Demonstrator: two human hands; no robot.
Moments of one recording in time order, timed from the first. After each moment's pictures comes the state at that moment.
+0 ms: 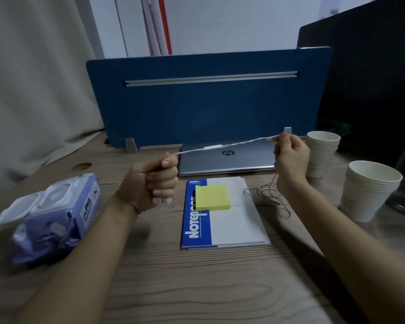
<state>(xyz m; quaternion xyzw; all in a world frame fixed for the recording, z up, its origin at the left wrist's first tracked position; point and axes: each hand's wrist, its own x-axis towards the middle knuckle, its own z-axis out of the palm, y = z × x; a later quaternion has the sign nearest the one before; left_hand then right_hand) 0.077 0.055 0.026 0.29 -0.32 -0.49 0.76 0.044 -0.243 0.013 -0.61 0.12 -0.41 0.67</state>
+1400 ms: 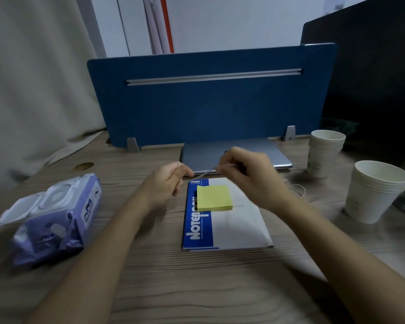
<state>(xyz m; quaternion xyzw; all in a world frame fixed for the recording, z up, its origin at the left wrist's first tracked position) 0.088 0.041 -0.002 0.87 -0.29 0.05 0.41 -0.002 -0.181 0.026 -0.85 -0.21 -0.30 0.36</state>
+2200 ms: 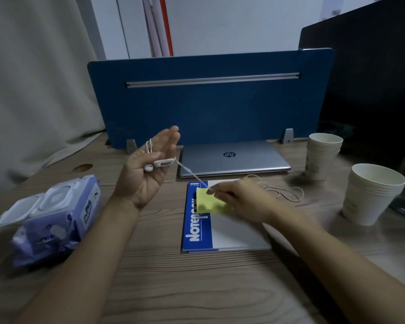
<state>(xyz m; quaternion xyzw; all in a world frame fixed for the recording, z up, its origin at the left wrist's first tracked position) 0.087 0.052 0.027 0.31 -0.31 -0.19 0.88 0.016 -0.188 -0.008 -0.94 -0.22 -0.12 0.22</state>
